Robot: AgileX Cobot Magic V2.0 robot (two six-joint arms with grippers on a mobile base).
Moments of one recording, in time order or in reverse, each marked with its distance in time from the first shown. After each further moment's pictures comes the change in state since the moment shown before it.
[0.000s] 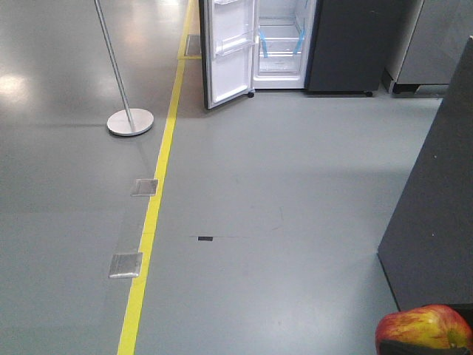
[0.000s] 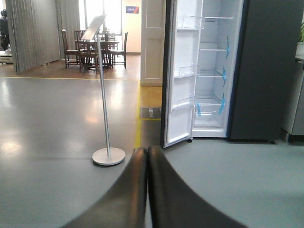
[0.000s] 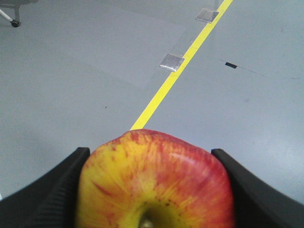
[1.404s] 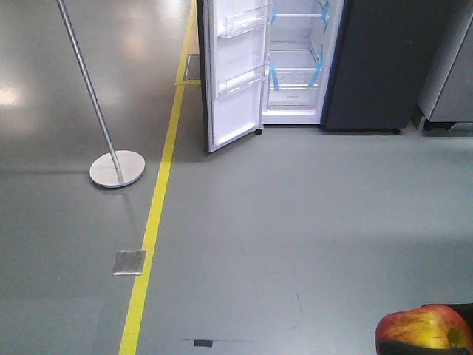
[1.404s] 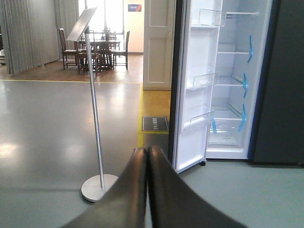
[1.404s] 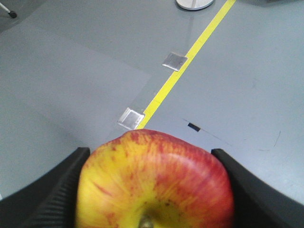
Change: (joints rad) left arm 0.000 0.000 0.000 0.000 0.000 0.000; right arm 0.000 0.000 0.000 0.000 0.000 0.000
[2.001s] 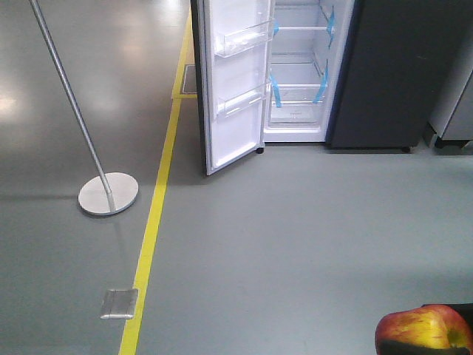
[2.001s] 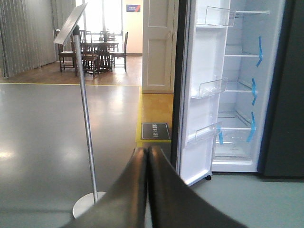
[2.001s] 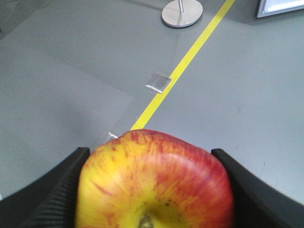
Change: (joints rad) left arm 0.000 0.000 0.000 0.000 0.000 0.000; right arm 0.000 0.000 0.000 0.000 0.000 0.000
